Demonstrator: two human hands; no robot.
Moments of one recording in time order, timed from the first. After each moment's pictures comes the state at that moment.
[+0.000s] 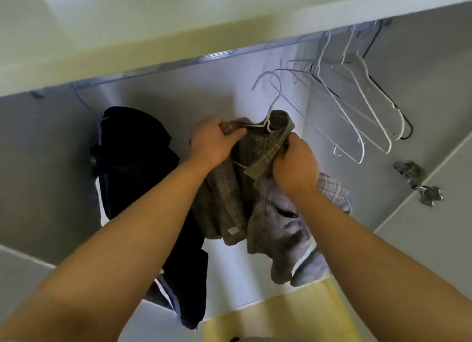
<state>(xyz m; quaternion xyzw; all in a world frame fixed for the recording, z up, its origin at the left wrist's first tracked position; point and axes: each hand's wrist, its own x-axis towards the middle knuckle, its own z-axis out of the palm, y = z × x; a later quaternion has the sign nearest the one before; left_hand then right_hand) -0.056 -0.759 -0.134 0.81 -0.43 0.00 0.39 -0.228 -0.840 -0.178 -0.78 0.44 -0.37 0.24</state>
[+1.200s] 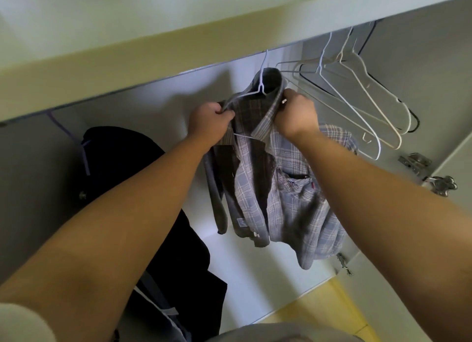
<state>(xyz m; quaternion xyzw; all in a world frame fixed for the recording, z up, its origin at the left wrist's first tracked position) 0.036 -0.834 -0.135 0.79 -0.44 -0.03 0.43 -0.154 -0.920 -0.121 -0.79 0.48 -0.32 0.20</state>
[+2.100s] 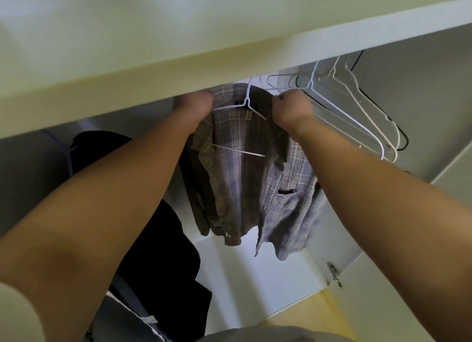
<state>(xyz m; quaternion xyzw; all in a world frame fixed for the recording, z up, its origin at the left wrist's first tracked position) 0.033 -0.861 -0.070 0.85 -0.34 -0.11 0.39 -0.157 -0.948 -0.079 -0.77 0.50 -0.25 0.30</state>
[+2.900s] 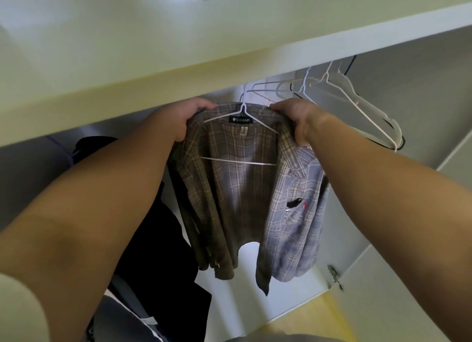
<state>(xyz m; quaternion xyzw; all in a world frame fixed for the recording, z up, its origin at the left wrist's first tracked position) 0.048 -0.840 -0.060 0.73 -0.23 -0.45 0.45 -0.185 -0.952 -0.065 -0.50 0.49 -0.19 0.69</state>
